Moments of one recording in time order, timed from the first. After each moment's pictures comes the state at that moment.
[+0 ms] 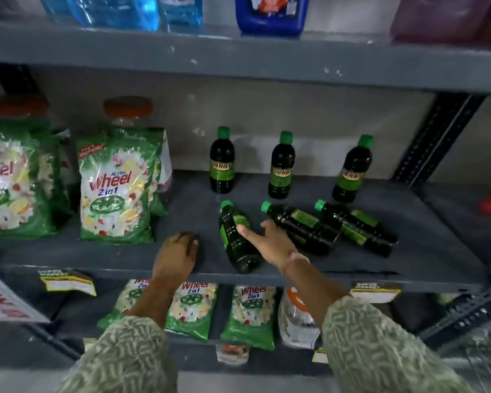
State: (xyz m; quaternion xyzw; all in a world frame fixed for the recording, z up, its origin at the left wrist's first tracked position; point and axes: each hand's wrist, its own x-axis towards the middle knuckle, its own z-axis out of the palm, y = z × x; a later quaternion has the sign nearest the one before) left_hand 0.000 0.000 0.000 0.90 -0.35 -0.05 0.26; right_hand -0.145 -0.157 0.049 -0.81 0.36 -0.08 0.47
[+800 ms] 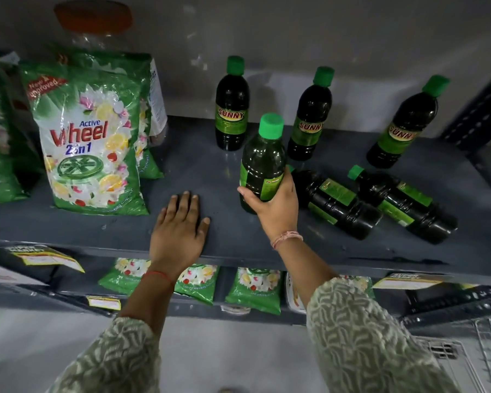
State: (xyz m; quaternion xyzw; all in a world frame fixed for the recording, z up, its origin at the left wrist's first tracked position) left_hand 0.015 -0.012 -0.035 0.92 -0.37 -0.03 0.12; right_hand -0.080 -0.167 0.002 -0.77 0.34 -0.37 0.40
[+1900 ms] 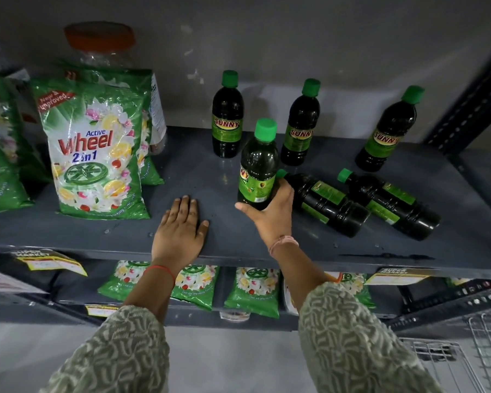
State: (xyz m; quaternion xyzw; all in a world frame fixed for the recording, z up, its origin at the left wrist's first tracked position) left_hand 0.019 -0.015 -0.032 0.92 -0.37 -0.06 0.12; right_hand -0.090 -0.165 -0.014 -0.74 0.35 -0.35 0.45
